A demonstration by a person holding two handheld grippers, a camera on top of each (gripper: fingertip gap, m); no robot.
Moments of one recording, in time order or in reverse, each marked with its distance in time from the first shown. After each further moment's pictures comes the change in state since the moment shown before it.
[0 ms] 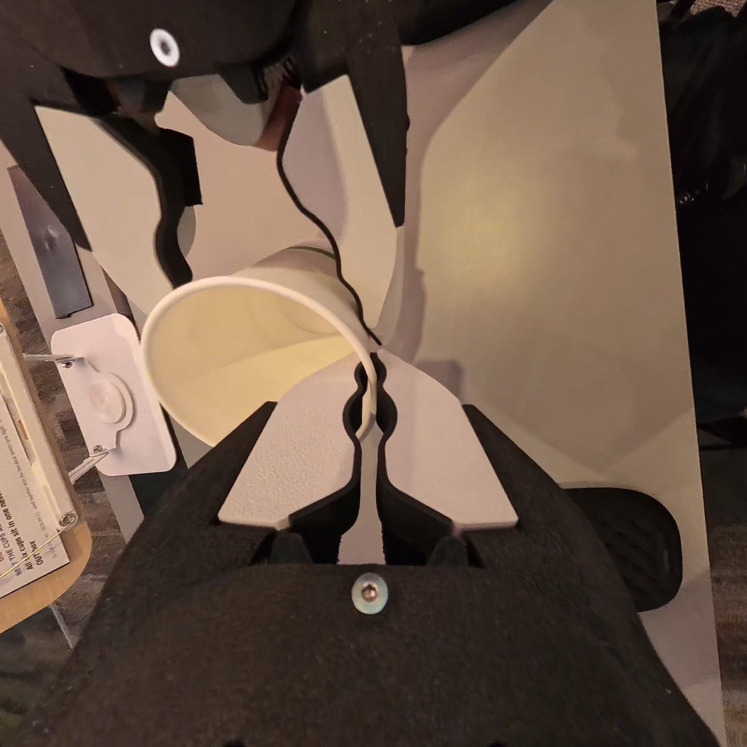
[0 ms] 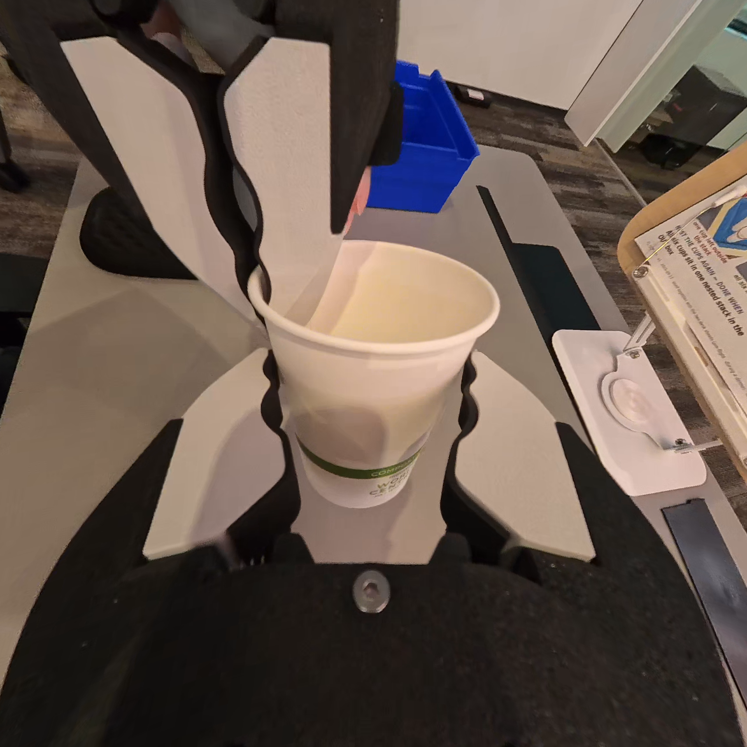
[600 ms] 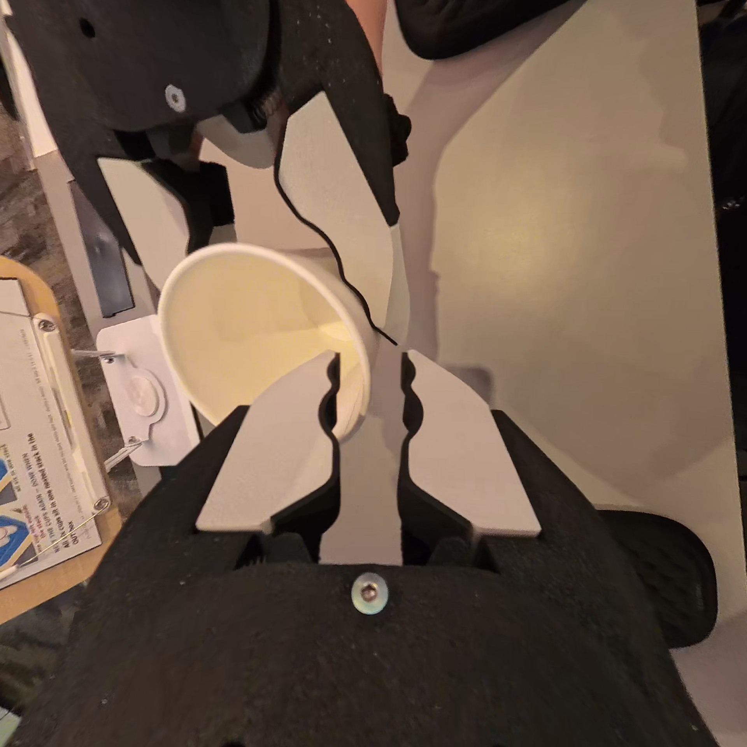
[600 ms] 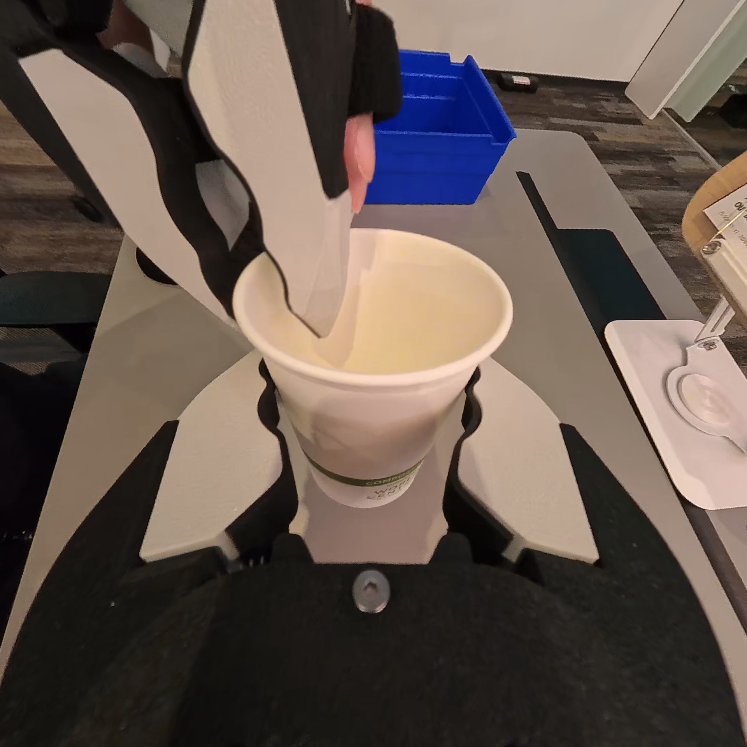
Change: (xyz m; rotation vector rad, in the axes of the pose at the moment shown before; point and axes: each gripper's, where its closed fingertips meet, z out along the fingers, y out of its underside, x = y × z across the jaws) left arm -0.004 -0.006 -0.001 0.016 -0.082 0.011; right arm -0.003 0.006 0.001 0.011 -0.111 0.092
